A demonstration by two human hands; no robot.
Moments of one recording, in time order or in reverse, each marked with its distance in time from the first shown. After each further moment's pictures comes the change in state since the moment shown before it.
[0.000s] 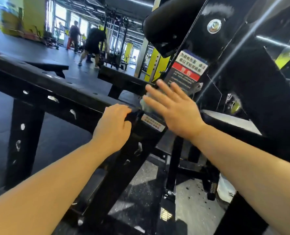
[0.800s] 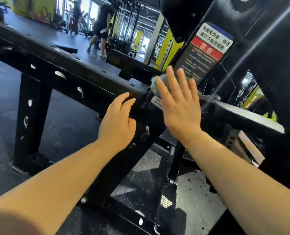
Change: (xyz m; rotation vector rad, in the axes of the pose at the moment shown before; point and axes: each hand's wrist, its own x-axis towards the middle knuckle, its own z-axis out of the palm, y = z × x) left_hand -0.035 -0.018 0.032 0.016 0.106 -0.061; right_hand -0.017 -0.060 0.025 0.110 0.103 0.350
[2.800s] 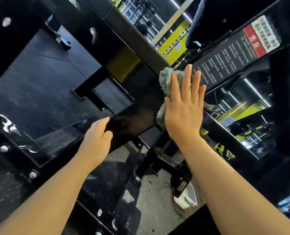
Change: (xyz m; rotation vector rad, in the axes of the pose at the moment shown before) left_hand -0.099 -0.063 0.081 -0.701 -0.145 -0.549; right_hand -0.032 -0.032 0.015 -0.167 -0.074 0.005
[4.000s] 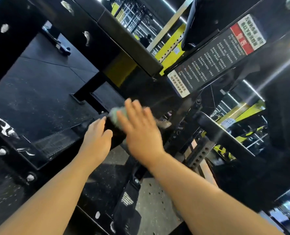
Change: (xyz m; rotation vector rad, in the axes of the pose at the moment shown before) left_hand 0.006 0.004 0.013 -0.039 0.076 0.007; right_hand -0.053 -0.055 0.010 0.152 -0.368 -0.410
